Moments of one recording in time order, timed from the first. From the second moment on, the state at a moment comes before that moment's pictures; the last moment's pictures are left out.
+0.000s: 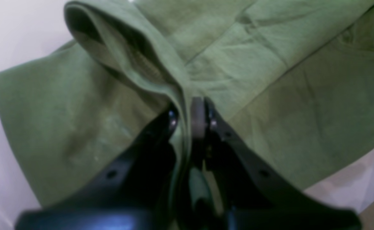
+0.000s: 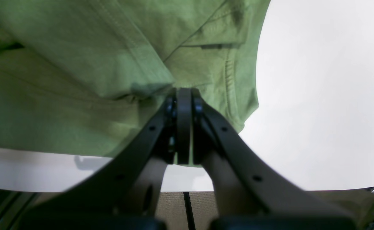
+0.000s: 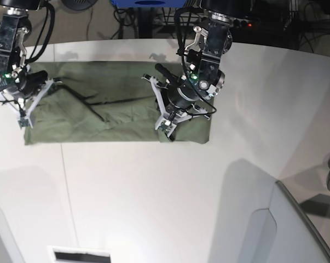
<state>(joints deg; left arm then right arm) 7.4 3.7 10.0 83.3 10.5 -19.6 37.7 -11.9 6.0 19.6 93.6 -1.6 23.4 -56.9</state>
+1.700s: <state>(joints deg) 9.9 2.2 -2.9 90.5 10.4 -19.6 30.3 -11.9 5.7 19.6 93.6 -1.5 23.3 -56.8</state>
